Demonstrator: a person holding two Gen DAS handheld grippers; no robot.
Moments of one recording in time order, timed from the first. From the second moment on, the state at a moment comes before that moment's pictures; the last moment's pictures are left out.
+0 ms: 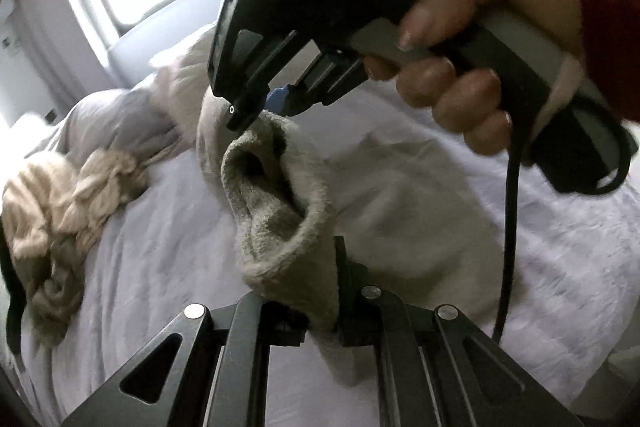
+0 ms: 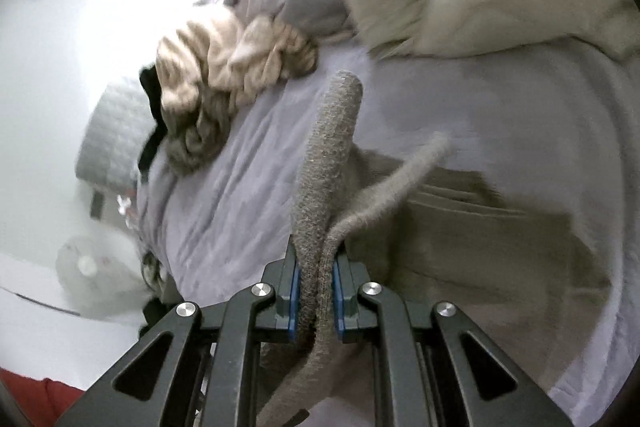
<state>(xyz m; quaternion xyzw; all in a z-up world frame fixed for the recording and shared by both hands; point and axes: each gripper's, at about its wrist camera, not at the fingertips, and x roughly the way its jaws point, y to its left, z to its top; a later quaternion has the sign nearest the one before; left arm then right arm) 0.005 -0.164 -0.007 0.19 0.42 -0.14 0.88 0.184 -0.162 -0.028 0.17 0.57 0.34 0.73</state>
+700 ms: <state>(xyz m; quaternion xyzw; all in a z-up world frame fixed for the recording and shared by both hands) -0.006 -0.290 -0.100 0.30 0.49 -0.23 0.79 0.160 -0.377 -0.173 0.46 0.57 0.20 0.65</state>
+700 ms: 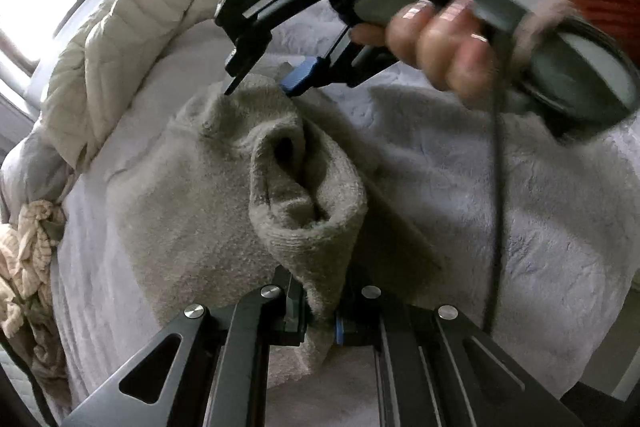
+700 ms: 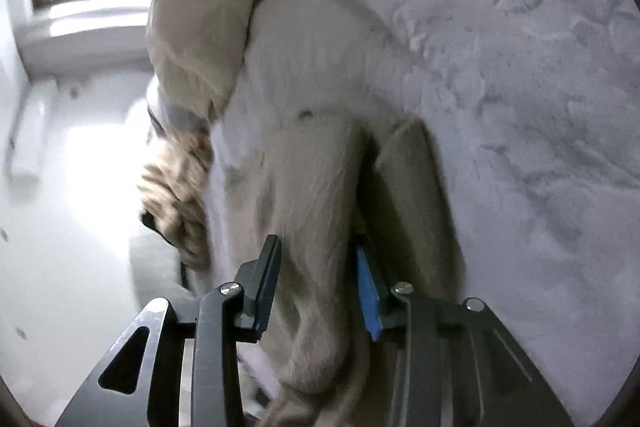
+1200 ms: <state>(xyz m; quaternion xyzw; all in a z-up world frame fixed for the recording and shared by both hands) -0.014 -0.294 -0.100 0.29 0.50 -0.24 0.78 0.157 -0.391 -0.166 0.41 0.58 0.23 0.66</state>
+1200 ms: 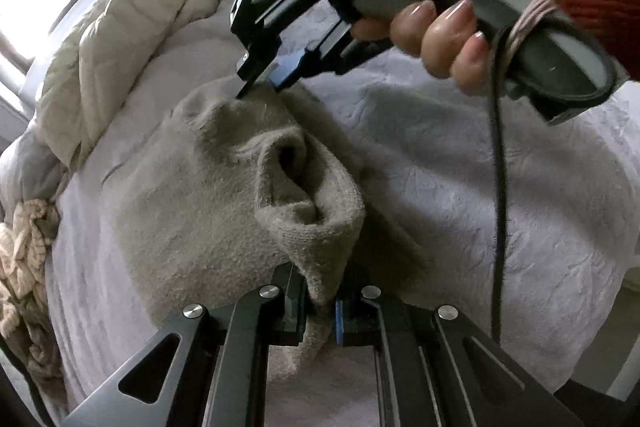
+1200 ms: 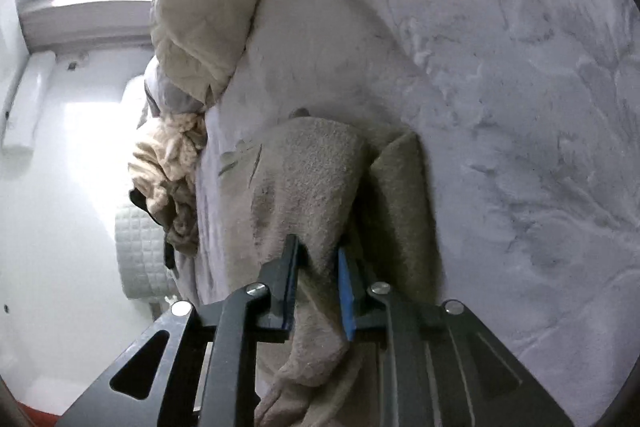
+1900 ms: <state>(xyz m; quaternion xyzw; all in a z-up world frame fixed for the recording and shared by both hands) 0.050 -0.187 -0.055 0.14 0.54 -0.14 0.82 0.158 -0.392 -0.167 0.42 0.58 0.20 0.66</state>
